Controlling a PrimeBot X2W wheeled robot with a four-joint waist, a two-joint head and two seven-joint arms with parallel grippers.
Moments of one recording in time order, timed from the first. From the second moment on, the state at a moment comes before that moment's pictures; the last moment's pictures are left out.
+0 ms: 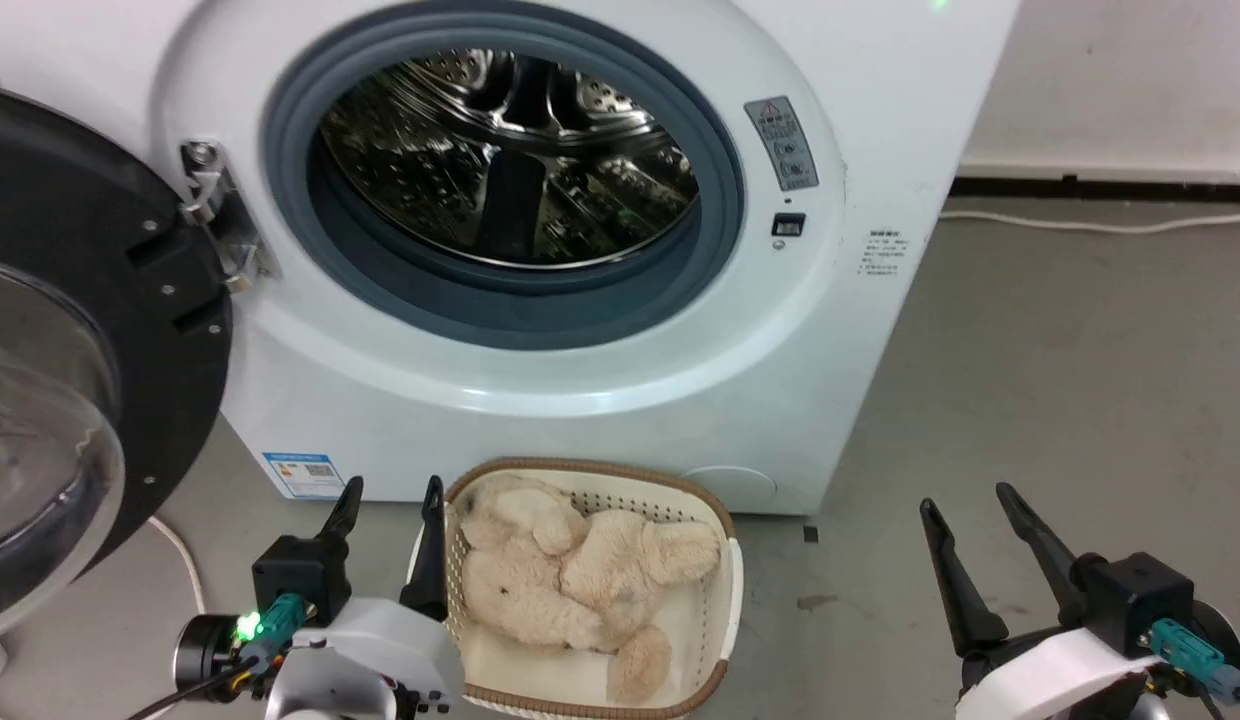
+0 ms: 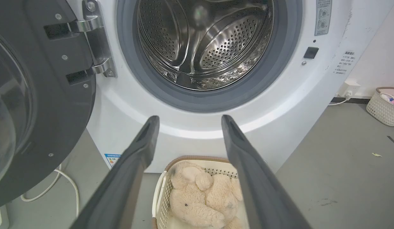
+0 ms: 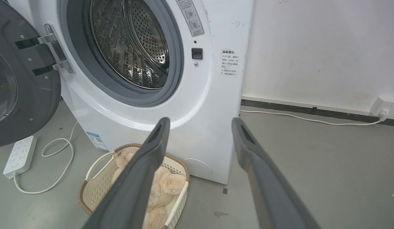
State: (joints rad) left arm -0.06 0.05 -0.05 0.09 -0.11 0.00 -0.04; right arm 0.02 -0.05 0.01 0.00 0.09 0.13 -0.05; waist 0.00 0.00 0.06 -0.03
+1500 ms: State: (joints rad) left arm -0.50 0.24 -0.22 0.52 -0.23 0.04 0.24; right arm -0.03 -0.05 0.05 -0.09 0.37 0.13 -0.15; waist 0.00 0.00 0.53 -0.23
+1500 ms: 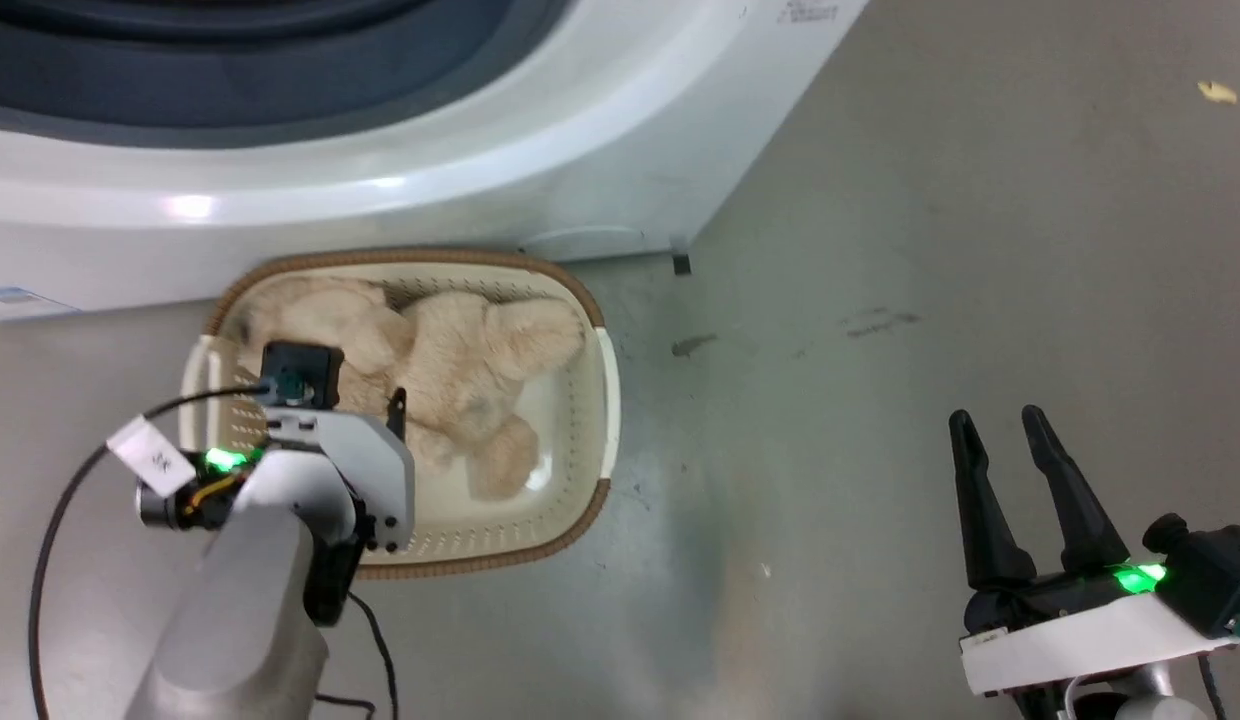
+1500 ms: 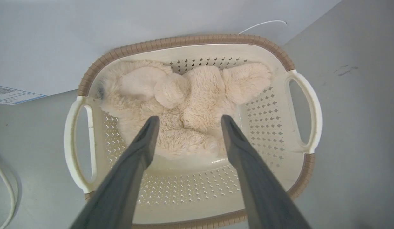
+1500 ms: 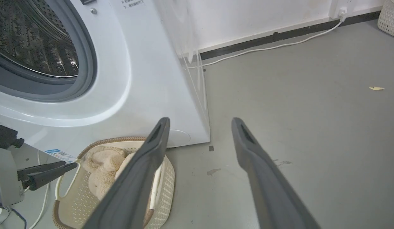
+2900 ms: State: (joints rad) left arm -0.94 0.47 -0.43 0.77 -0.21 0.18 0.25; right arm -0.03 -0.05 0.12 -0.17 0.62 0.13 -0.24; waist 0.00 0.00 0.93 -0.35
